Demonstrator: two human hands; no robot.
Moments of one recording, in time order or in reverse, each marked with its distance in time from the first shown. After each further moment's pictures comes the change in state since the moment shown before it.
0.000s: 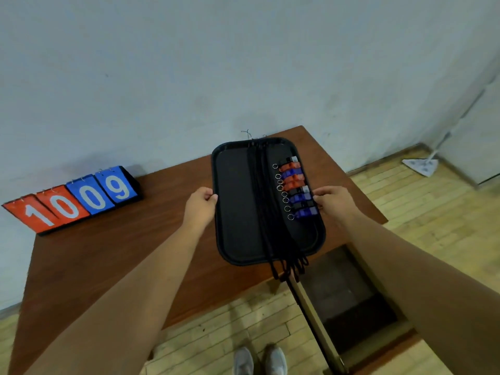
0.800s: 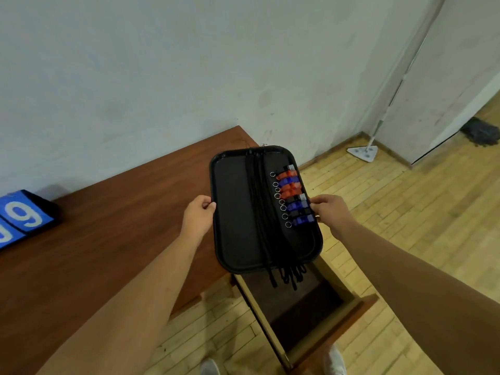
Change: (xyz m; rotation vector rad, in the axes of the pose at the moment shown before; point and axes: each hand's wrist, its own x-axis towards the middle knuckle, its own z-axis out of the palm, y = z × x) left_hand -0.048 0.080 0.170 -0.005 -0.172 0.069; right_hand 0.013 0.106 -0.154 0.146 0.166 0.117
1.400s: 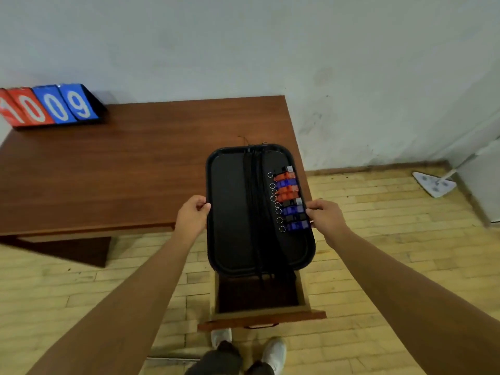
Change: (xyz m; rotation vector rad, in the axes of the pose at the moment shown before) left_hand -0.135 -0.009 0.133 -0.074 0.305 -0.323; right_hand 0.081 0.058 -0.091 -0.216 -0.421 -0.119
